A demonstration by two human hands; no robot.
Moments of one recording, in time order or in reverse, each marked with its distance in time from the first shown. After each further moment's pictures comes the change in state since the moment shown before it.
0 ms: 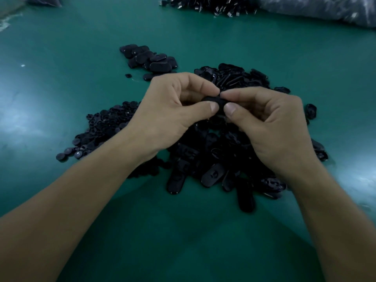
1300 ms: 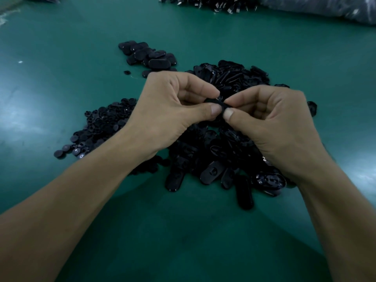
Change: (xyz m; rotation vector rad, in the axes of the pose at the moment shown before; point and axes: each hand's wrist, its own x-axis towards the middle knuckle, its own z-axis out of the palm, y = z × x) left_hand -0.003 0.001 0.001 0.017 0.038 0.012; right_hand -0.001 -0.002 -0.009 0.014 -0.076 0.067
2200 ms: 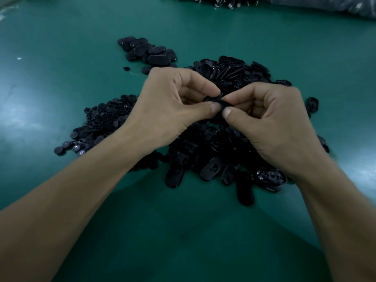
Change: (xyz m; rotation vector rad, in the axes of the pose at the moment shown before) left_hand -0.001 0.002 0.000 0.111 -0.020 0.032; right_hand 0.001 0.003 0.002 -0.137 -0.005 -0.046
